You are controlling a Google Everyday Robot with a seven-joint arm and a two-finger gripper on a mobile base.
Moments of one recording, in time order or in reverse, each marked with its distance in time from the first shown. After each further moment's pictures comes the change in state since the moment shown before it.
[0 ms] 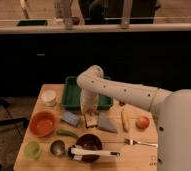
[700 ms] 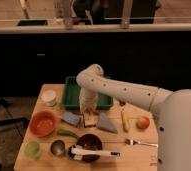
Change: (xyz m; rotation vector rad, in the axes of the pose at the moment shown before) arm 0.002 -0.002 -0.001 0.016 -0.007 0.037
